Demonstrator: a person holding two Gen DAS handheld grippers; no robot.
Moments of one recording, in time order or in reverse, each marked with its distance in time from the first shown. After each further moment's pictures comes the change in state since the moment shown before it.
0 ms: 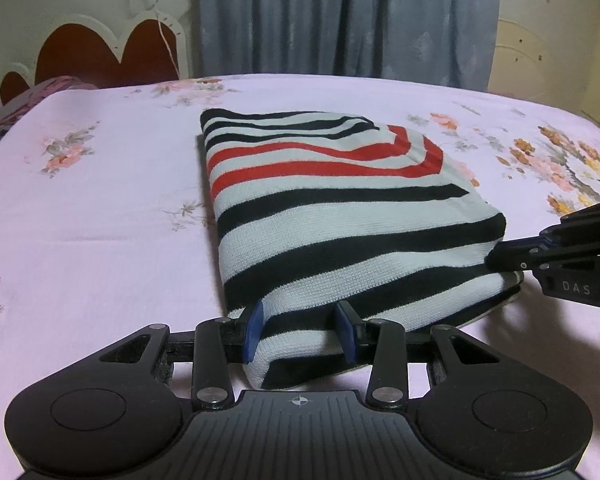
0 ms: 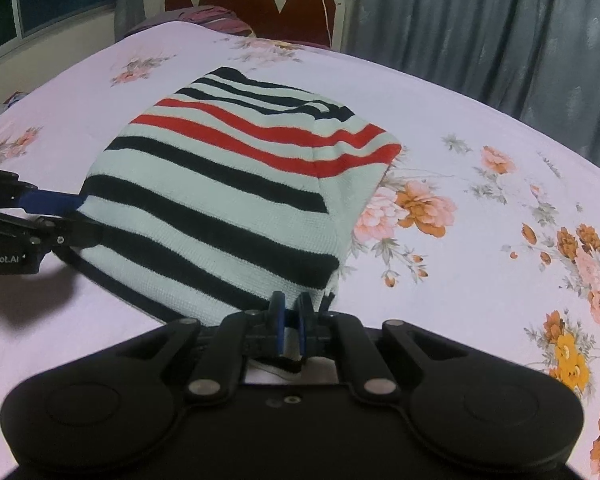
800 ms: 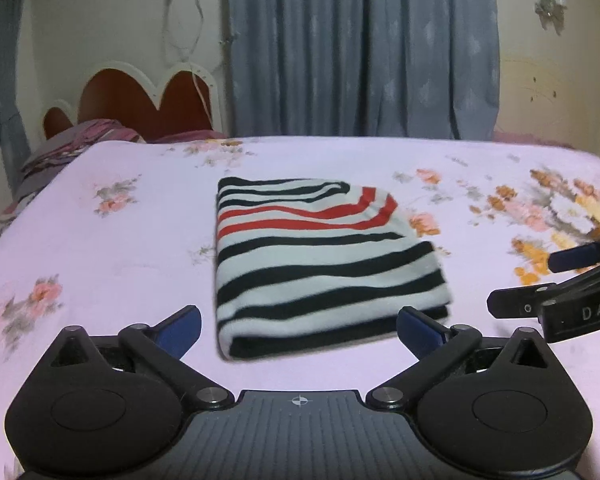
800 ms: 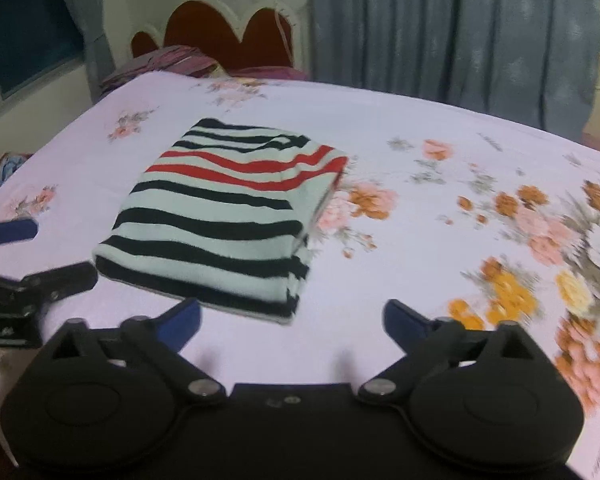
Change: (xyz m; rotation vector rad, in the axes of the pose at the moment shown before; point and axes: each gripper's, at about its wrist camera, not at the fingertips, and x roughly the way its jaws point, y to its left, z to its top) left arm -0.112 -0.071 -0.017 -0.033 -0.157 0.120; right arm -0.104 -0.012 -0.024 0.181 -0.064 -0.019
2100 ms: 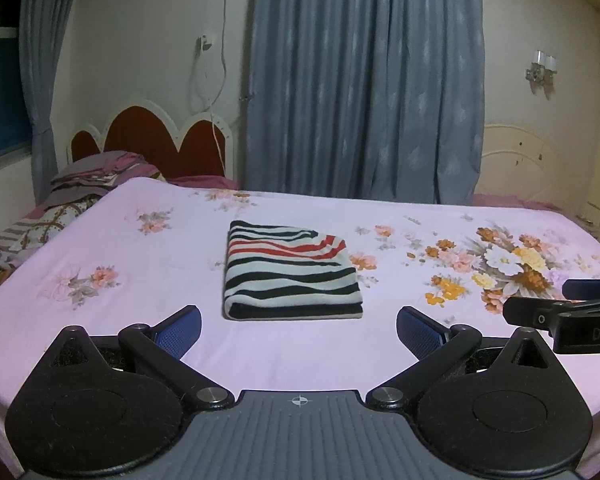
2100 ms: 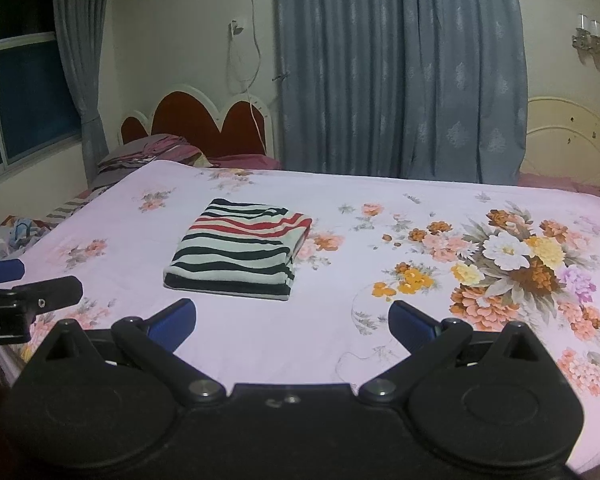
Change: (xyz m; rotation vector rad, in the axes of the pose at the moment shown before) left arm -0.217 -0.020 -0.048 -0.092 -0.163 -0.008; right arm -0.204 0.030 -0.091 0.053 -0.275 -0.076
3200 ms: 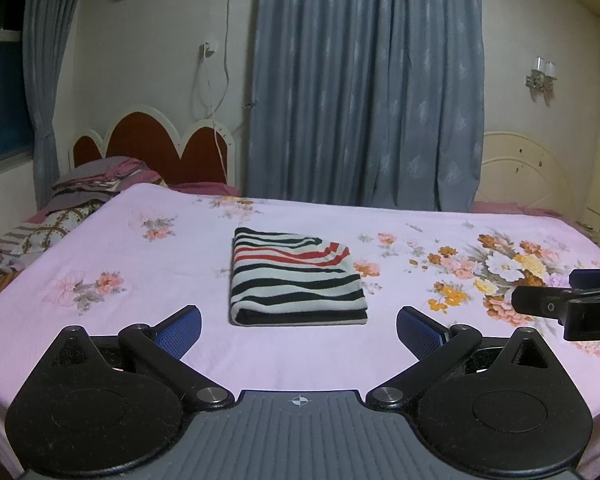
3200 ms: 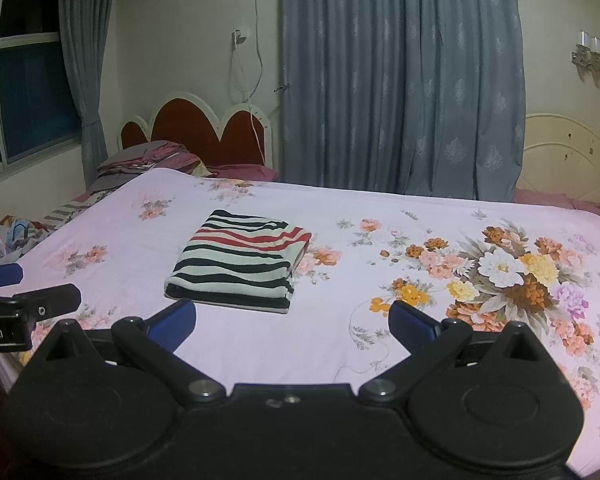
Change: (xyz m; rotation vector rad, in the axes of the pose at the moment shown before) left arm -0.004 0.006 0.001 -0.009 -0.020 0.005; right arm -0.013 0.006 0.010 -0.027 -0.027 -0.011
